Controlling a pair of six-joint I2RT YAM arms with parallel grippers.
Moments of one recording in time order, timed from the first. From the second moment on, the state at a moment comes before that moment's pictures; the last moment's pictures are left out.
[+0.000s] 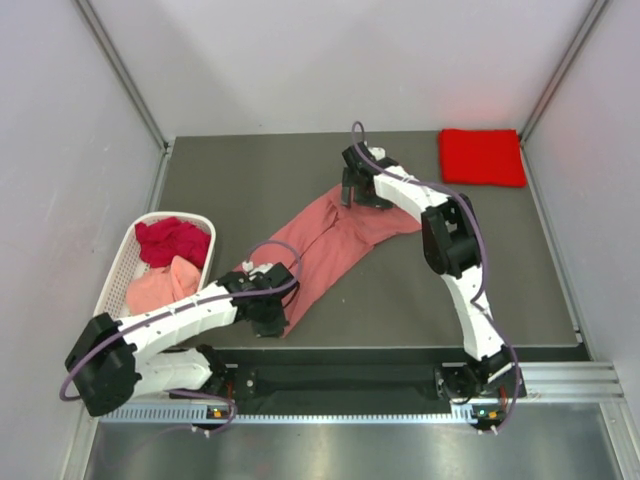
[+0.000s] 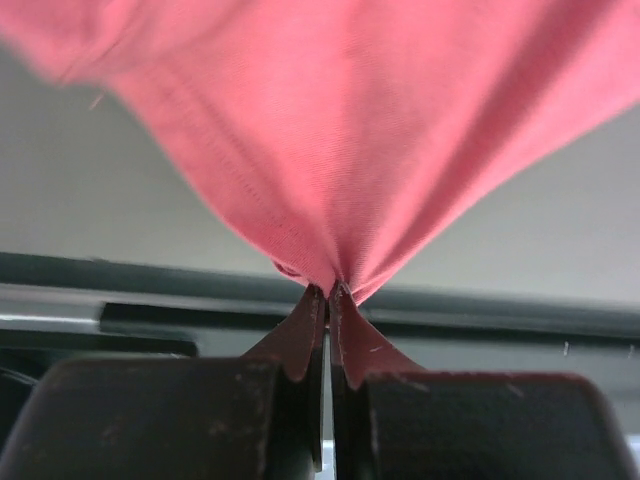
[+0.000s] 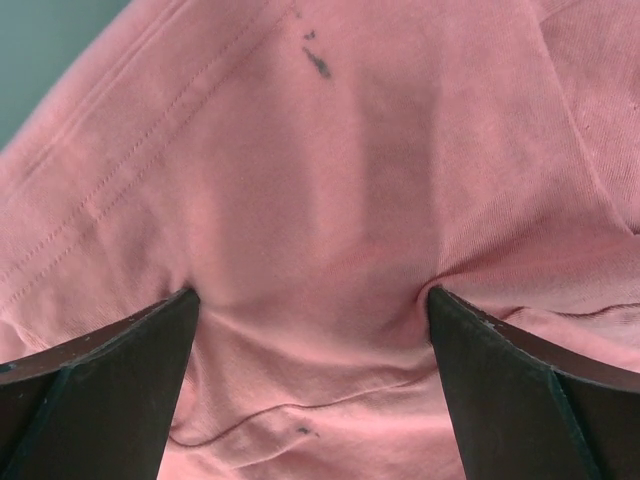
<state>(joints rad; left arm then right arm) -0.82 1.15 0.67 -0.87 -0.12 -1.08 0.52 2.34 1.96 -0.71 0.31 0.55</state>
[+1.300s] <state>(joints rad) -0.72 1.73 1.52 -0.69 -0.05 -0.42 0.14 1.76 1.75 -0.97 0.11 0.37</state>
